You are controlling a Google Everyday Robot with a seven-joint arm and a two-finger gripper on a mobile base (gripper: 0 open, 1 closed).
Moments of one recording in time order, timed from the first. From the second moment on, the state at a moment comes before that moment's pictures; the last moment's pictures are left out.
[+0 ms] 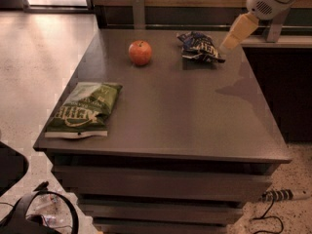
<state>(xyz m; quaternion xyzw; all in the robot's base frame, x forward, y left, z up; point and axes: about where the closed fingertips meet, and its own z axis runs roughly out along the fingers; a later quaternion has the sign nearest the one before) 0.690 -0.236 0.975 -0.47 0.82 -0.08 0.33</state>
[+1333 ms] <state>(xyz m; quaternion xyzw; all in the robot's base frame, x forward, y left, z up) 0.757 -0.194 0.885 -0.40 0.84 0.04 0.35</state>
